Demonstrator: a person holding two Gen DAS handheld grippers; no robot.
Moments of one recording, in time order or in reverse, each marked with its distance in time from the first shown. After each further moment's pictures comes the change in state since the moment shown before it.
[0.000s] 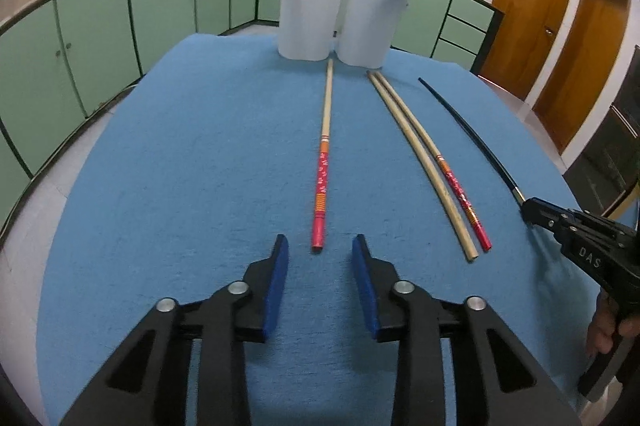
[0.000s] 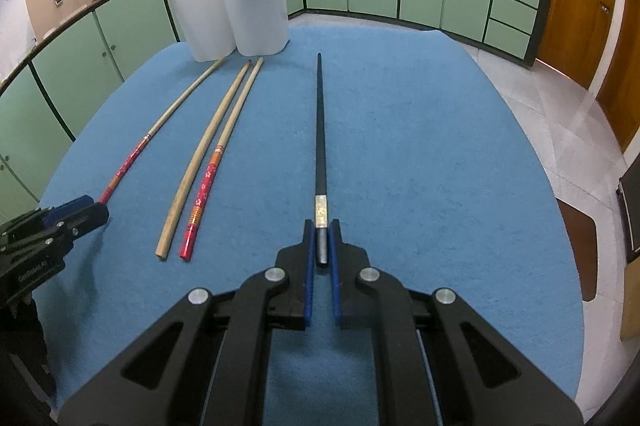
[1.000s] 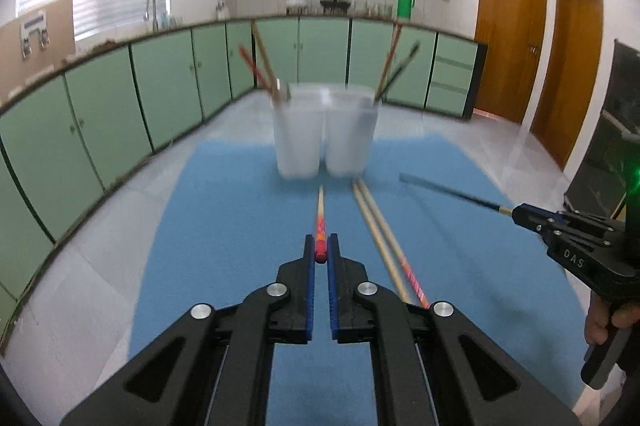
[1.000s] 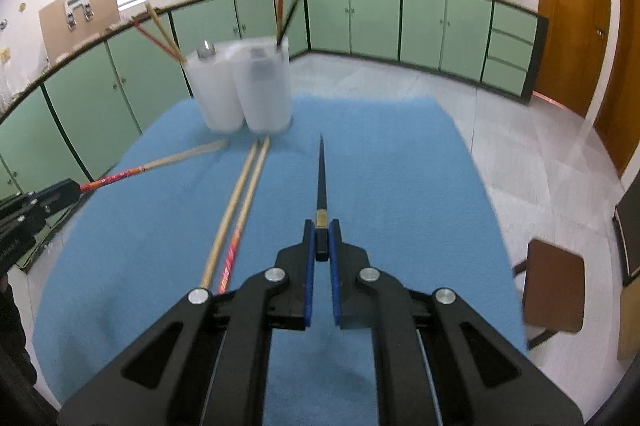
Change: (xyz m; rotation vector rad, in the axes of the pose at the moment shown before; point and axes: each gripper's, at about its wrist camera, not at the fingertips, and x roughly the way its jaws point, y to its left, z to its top) left arm -0.102 -0.019 0.063 0.108 -0.238 0.044; right arm -0.072 -0.007 0.056 -0.028 -0.175 0.018
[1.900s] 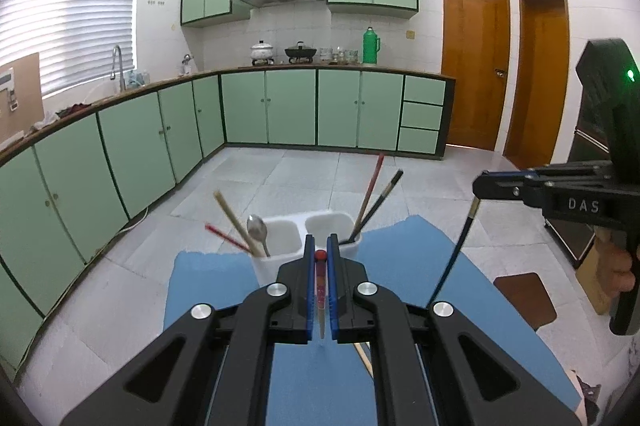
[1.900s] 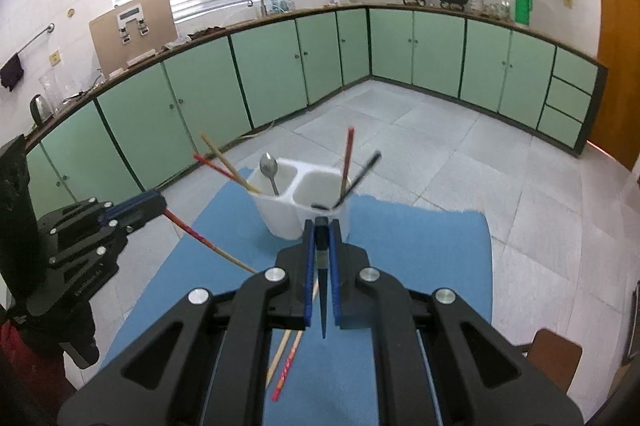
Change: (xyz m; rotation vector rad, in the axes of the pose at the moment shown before) left arm 0.007 0.000 0.127 0.094 -0.139 -0.103; right arm -0.025 0.017 0.176 -0.109 -0.004 0.202
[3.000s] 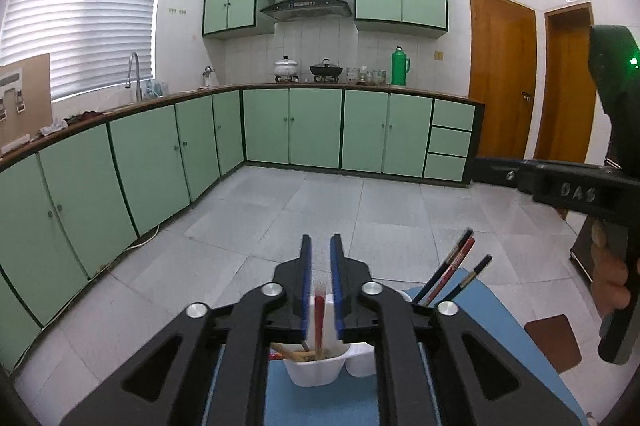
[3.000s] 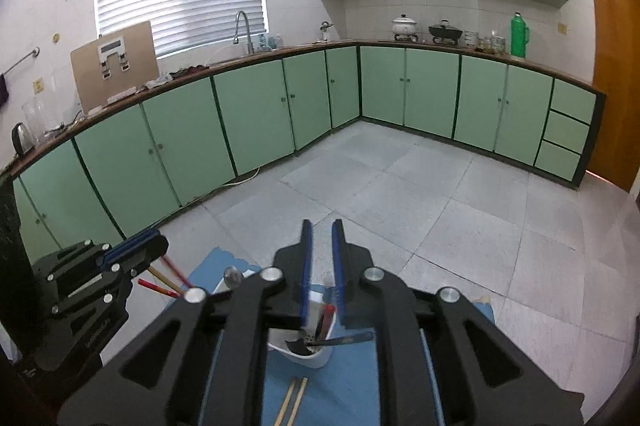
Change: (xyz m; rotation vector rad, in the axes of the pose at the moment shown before) left arm 0.093 0.042 0.057 -0.049 -0.071 0.074; right arm 0.084 -0.023 0.096 0.017 -0.139 -0.050
